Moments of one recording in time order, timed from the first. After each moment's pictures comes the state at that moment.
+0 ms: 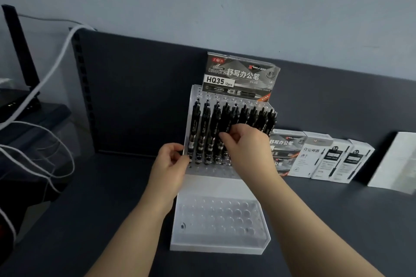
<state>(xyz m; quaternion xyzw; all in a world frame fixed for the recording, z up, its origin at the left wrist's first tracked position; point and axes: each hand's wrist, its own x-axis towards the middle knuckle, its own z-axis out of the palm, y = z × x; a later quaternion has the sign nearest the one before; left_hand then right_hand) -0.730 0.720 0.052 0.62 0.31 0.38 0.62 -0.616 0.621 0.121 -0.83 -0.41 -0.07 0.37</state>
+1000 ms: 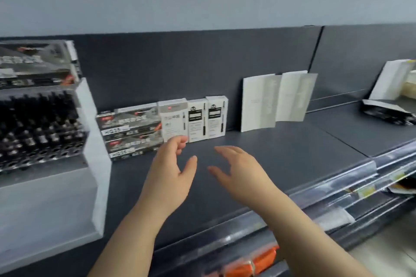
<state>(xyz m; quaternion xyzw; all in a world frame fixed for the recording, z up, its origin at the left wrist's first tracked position) -0.564 0.445 0.058 0.86 0.13 0.29 0.38 -0.479 0.305 0.060 -0.89 -0.36 0.00 0.29</state>
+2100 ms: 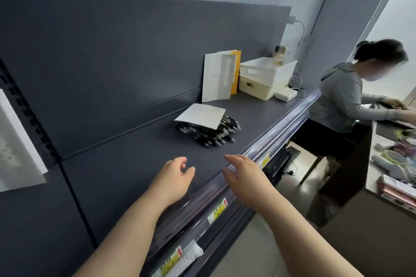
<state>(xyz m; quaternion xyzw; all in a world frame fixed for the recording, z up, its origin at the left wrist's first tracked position) -0.009 -0.063 -0.020 0.90 0.05 -0.05 0.43 -0.017 -0.244 0.013 -0.97 -0.09 0.04 0.24</state>
